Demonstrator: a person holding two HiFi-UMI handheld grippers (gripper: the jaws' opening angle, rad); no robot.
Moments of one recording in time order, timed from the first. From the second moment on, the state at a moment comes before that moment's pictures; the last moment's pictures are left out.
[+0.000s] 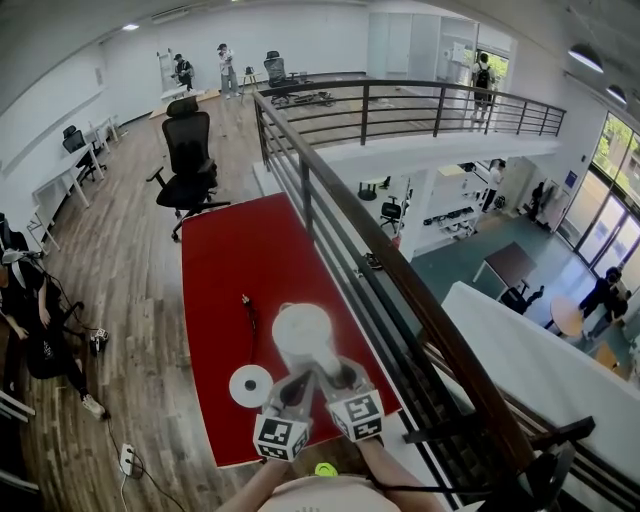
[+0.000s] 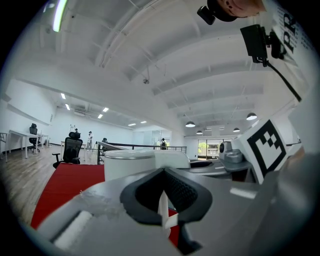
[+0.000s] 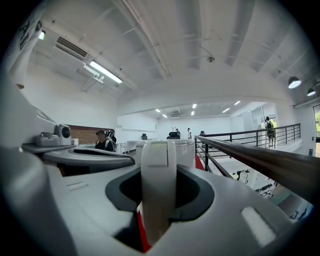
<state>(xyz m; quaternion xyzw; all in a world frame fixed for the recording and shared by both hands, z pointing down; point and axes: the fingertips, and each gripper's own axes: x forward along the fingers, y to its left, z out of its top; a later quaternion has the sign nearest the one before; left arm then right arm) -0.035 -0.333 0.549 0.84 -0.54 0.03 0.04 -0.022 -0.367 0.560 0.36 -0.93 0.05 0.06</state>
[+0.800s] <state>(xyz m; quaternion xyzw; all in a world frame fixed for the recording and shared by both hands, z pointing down) -0.128 -0.294 0.574 0.78 -0.62 0.03 0.08 -0.123 -0.330 0.578 0.27 -0.96 0.07 0.08</state>
